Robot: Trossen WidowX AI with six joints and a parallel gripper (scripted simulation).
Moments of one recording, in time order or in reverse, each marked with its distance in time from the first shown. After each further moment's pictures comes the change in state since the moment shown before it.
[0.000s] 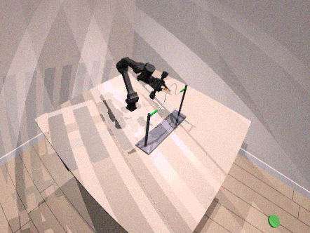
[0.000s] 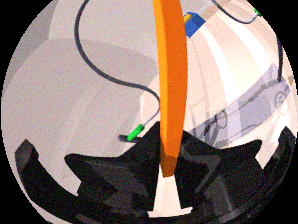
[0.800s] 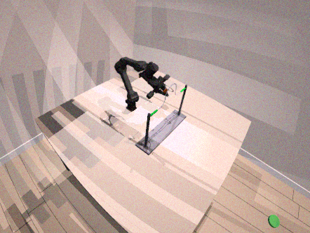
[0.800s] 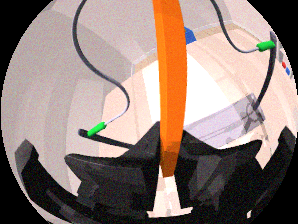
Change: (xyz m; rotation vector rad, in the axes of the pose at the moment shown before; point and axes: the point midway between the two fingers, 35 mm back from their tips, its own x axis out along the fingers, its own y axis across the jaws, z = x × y) arm 0.000 -0.022 0.004 -0.340 -0.039 -0.255
